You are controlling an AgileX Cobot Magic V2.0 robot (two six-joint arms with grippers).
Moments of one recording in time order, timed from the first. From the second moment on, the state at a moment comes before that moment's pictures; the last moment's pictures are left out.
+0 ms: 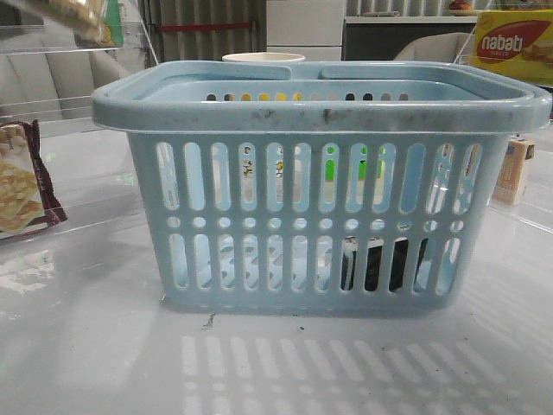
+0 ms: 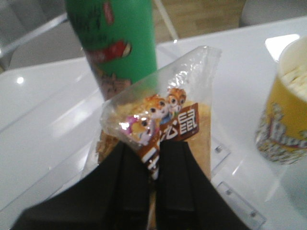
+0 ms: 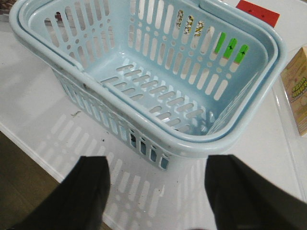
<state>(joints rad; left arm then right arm) -0.19 1.72 -1.72 0.06 0.57 0.06 0.52 0.72 -0.80 0.02 0.70 -0.08</state>
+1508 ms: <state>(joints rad) -0.73 1.29 -1.51 -0.05 0.93 0.10 0.52 0.72 -0.80 0.02 0.70 -0.08</state>
